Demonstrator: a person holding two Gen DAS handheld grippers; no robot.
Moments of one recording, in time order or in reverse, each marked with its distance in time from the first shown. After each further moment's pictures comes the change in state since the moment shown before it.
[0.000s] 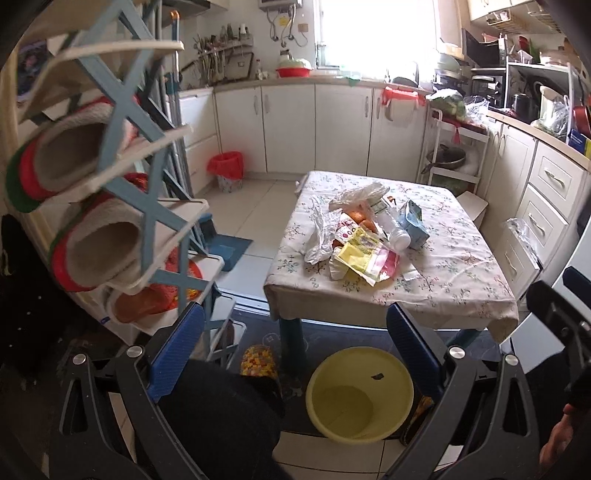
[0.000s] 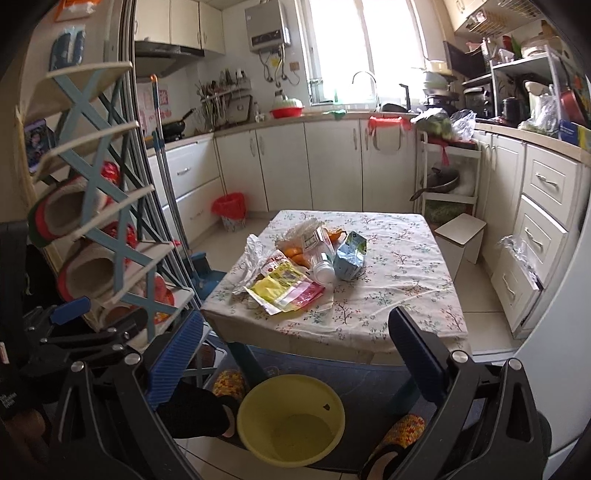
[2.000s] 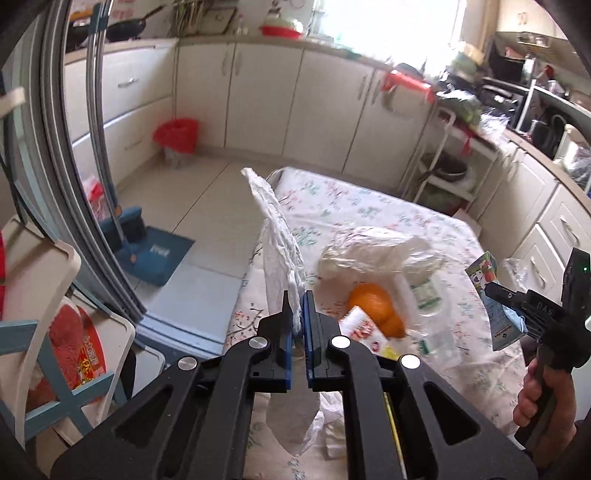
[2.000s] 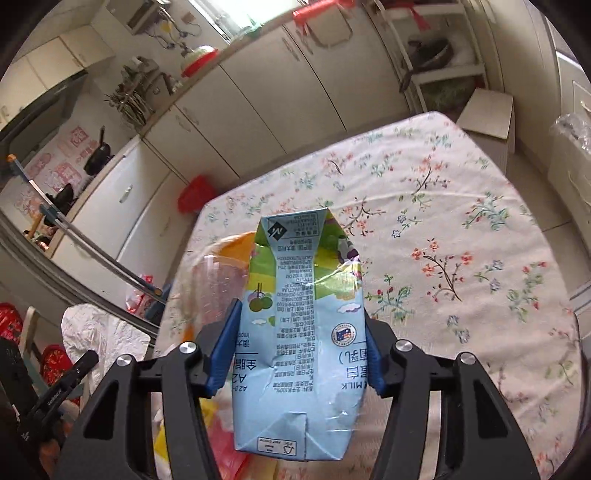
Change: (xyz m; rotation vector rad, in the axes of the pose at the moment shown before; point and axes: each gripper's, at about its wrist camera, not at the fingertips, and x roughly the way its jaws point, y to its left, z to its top) left arm 0.259 0.012 0.132 -0.097 0.084 -0.209; right arm 0.274 -0.171 0.117 0.394 0.143 0.168
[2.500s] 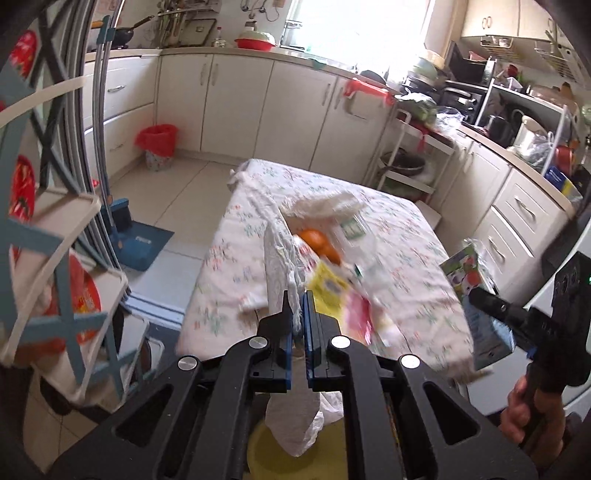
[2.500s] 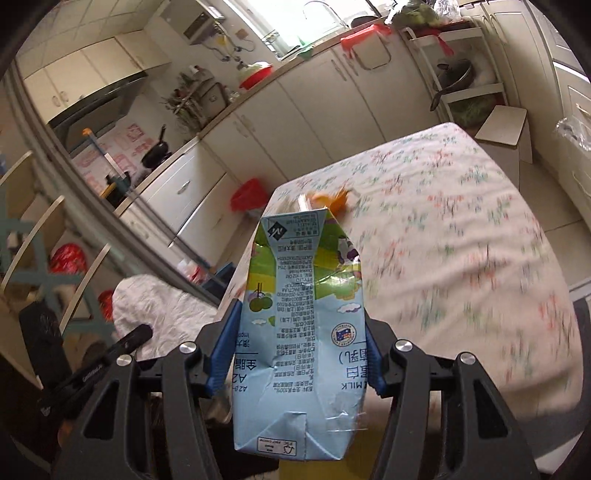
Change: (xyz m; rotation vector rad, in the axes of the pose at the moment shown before) left arm -0.102 -0.021 -0.097 0.031 -0.023 -0.106; right arm -0.164 0.085 -0.093 -0.099 -0.025 0.101
